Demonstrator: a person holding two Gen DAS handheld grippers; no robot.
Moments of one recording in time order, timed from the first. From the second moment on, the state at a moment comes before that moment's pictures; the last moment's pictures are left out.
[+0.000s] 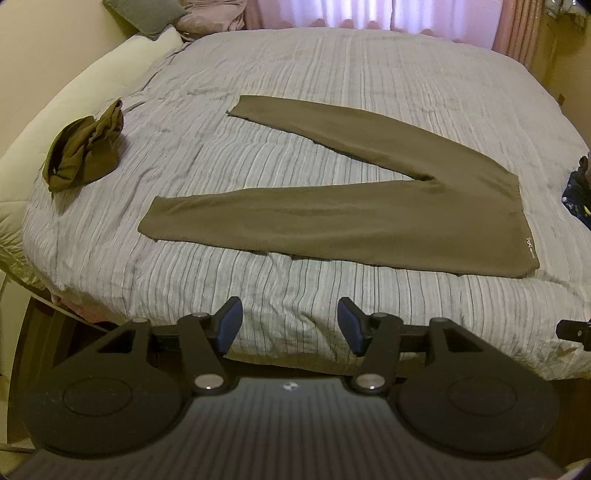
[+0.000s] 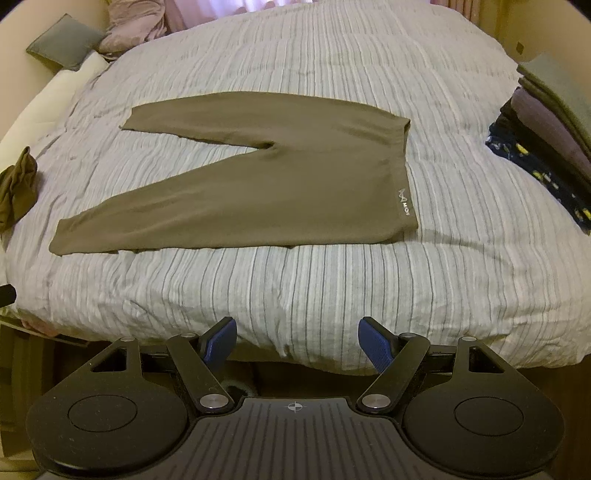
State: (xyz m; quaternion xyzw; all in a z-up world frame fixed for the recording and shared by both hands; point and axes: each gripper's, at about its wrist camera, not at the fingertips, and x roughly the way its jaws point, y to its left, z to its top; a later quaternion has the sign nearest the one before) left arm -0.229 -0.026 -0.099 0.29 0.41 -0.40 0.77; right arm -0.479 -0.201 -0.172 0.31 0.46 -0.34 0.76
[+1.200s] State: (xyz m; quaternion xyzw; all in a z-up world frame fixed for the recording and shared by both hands) left arm -0.098 -0.212 -0.130 0.35 0.38 -0.50 0.69; right arm -0.392 -0.291 -0.186 0.37 0.41 -0.47 0.69
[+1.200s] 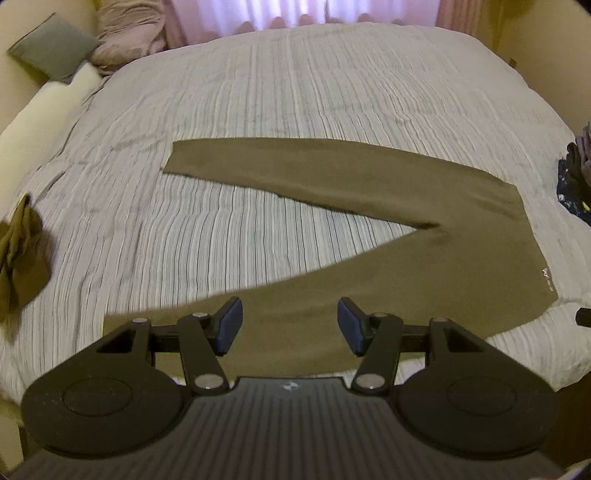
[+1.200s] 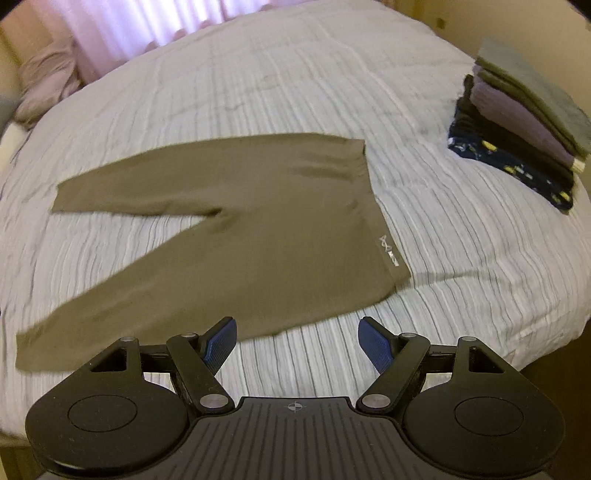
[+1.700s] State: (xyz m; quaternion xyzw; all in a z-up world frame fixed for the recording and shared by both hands) left arm -0.056 -0.266 -0.208 0.39 0.40 -0.54 0.62; right arm -0.365 -0.294 -0.243 0.43 0.40 -0.51 0.63
